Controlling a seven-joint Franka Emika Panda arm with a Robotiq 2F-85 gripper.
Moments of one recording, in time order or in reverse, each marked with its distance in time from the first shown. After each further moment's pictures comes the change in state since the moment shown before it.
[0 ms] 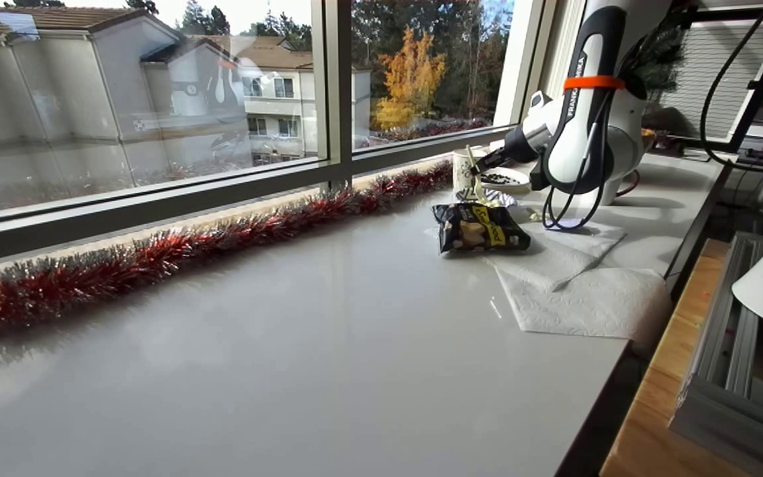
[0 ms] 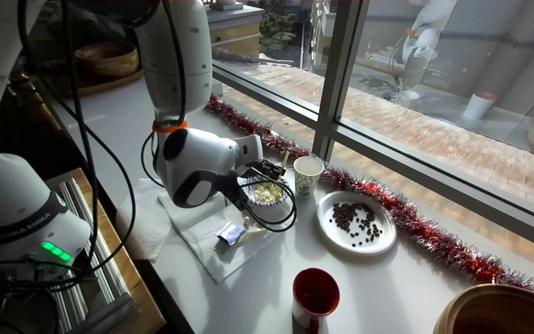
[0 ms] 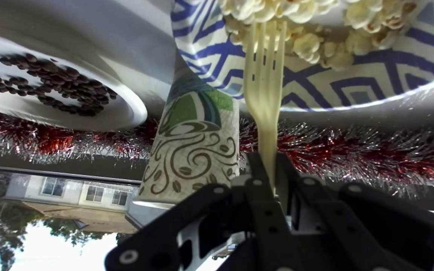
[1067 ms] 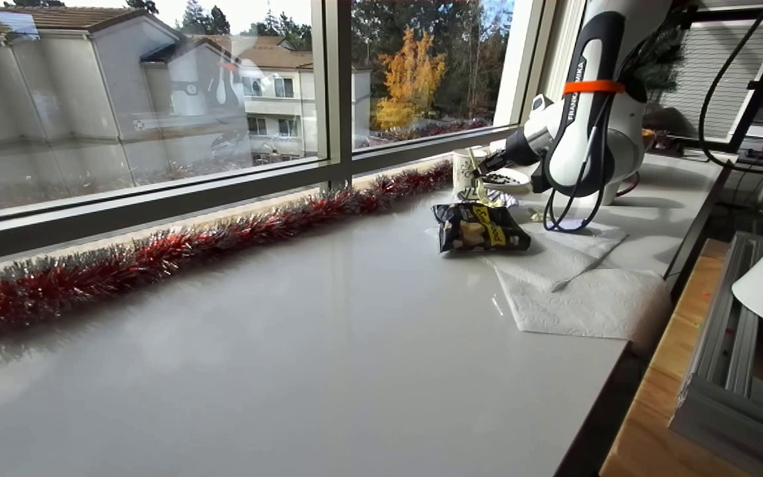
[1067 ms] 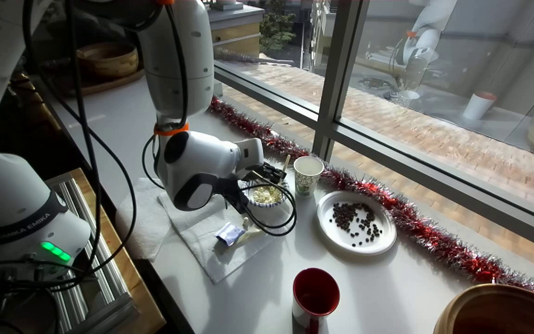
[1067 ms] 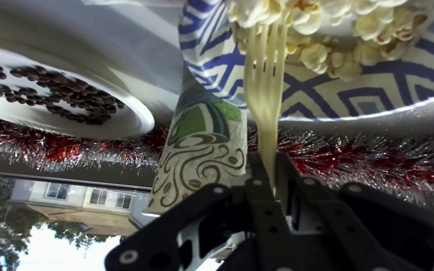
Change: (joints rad) arm 0.002 0.018 -0.013 0.011 0.000 0.001 0.011
